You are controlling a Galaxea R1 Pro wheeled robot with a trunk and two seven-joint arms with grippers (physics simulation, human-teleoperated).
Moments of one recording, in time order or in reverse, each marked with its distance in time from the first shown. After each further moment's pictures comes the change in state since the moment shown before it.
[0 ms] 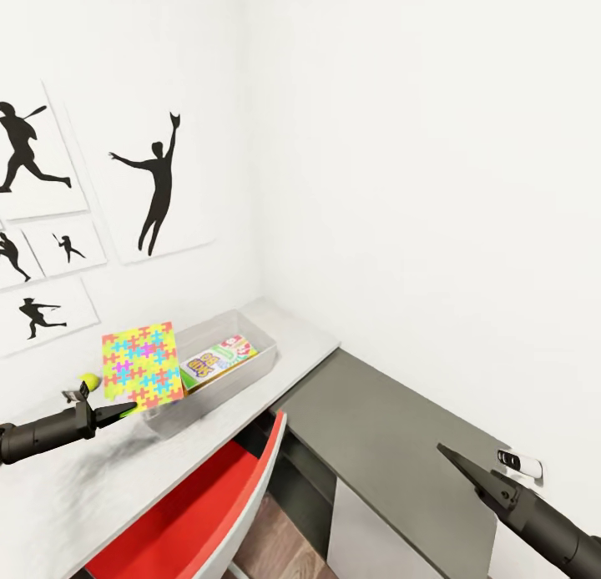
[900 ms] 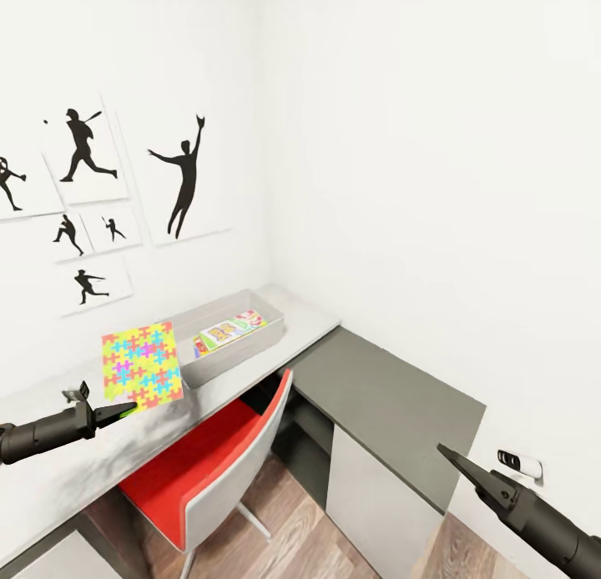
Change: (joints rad) left arm 0.000 0.000 0.000 0.000 0.000 0.003 0.000; right arm 0.000 0.000 0.000 0.000 0.000 0.000 -0.001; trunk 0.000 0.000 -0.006
